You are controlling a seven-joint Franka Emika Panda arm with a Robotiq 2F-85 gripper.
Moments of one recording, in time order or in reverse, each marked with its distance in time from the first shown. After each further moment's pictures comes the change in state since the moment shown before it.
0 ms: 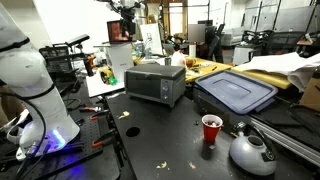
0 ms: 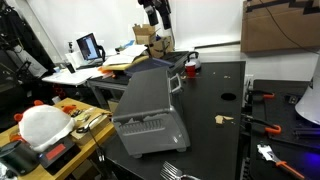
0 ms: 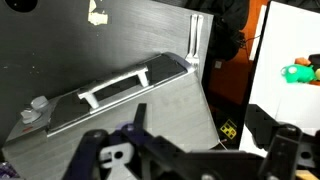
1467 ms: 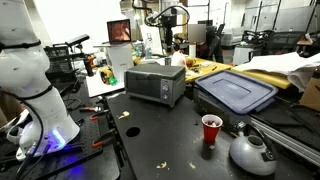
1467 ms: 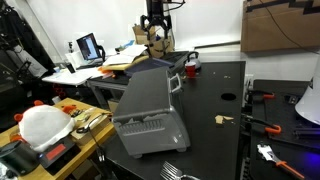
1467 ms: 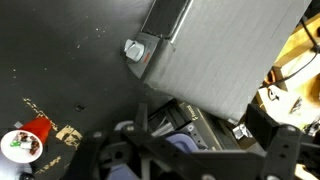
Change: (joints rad) arm -0.207 0.295 -0.179 0.163 -0.065 0.279 0.338
